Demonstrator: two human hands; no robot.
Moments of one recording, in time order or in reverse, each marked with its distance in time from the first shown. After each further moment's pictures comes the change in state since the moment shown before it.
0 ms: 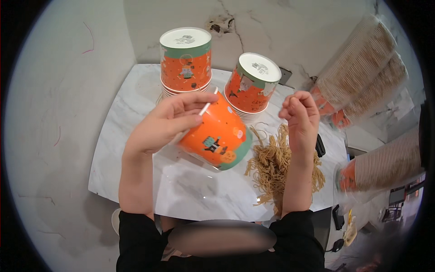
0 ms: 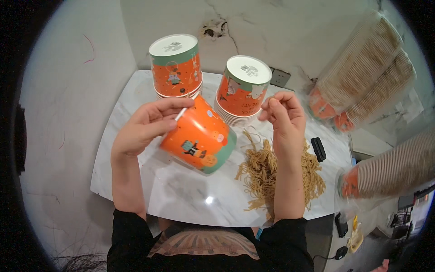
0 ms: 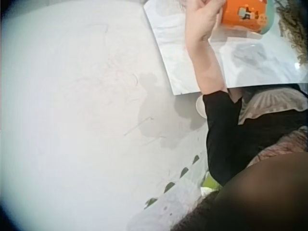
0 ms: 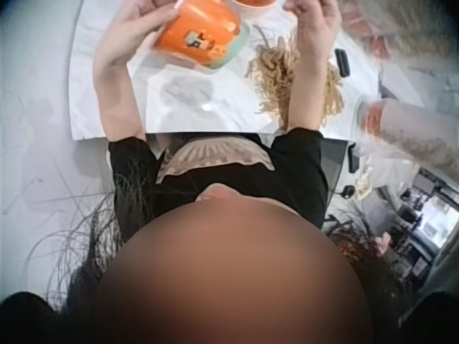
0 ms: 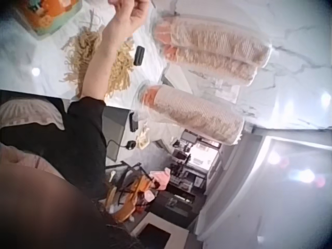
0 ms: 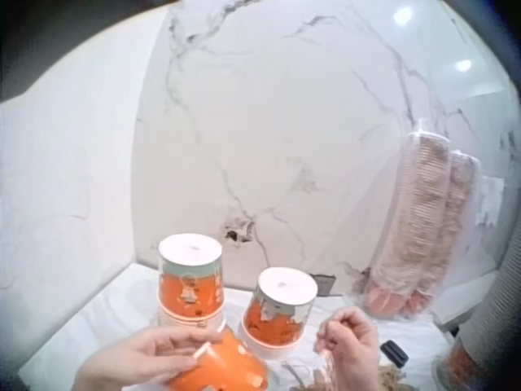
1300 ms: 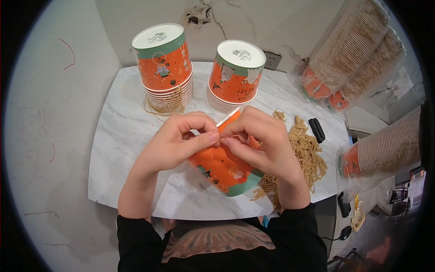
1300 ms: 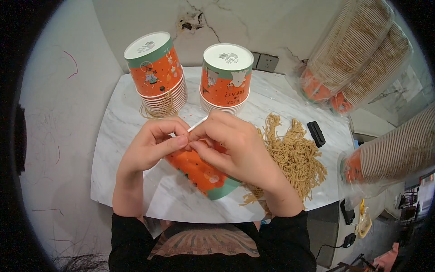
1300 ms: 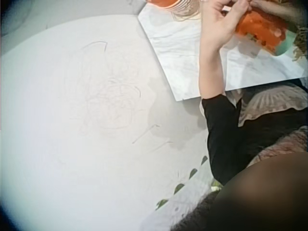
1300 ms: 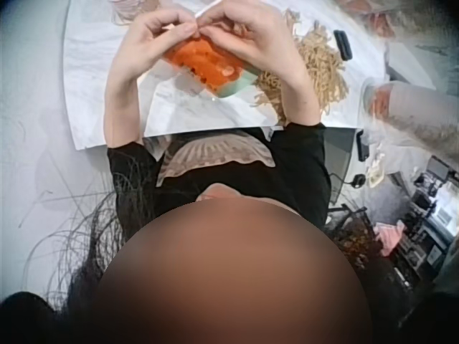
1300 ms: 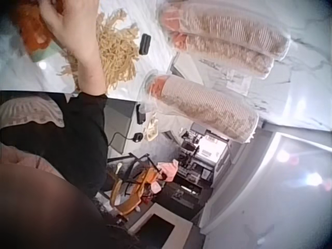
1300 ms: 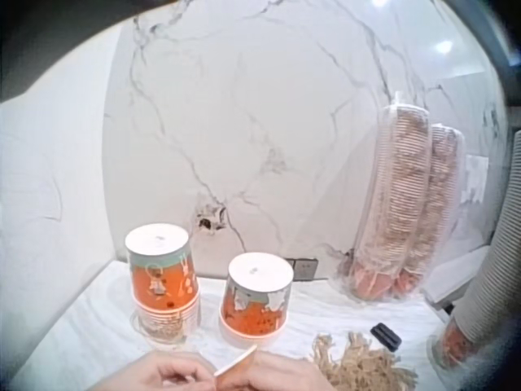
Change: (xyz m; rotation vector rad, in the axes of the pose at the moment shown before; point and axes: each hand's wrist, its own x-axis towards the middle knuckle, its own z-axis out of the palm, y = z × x) left_hand 0.009 -0.026 0.040 0.160 -0.104 -0.061; right_hand -0.039 -0.031 0.040 -0.744 -0.549 -0.226
